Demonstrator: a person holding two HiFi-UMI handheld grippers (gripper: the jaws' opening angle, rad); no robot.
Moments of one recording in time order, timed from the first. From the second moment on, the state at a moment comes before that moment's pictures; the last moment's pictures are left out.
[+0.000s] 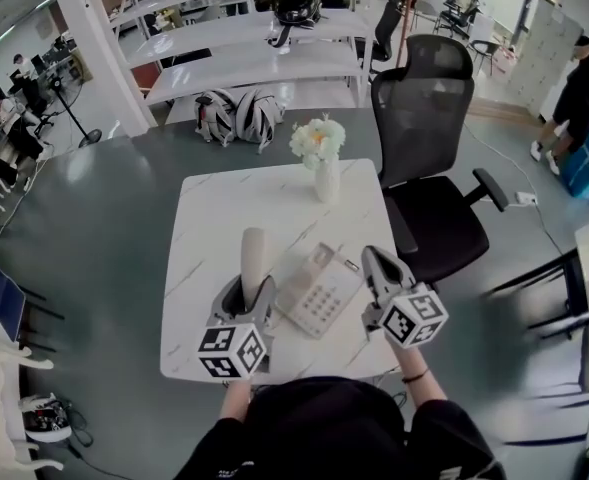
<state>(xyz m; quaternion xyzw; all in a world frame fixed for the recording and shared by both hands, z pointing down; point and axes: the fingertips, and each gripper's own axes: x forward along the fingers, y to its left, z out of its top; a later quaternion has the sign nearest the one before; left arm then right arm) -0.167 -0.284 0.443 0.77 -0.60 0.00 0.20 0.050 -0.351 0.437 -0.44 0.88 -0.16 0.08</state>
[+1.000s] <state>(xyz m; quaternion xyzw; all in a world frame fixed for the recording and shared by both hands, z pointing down) -0.202 -0.282 0.414 0.75 -0.64 -0.06 0.17 0.053 -0.361 0.405 -0.45 0.89 -0.10 0.08</state>
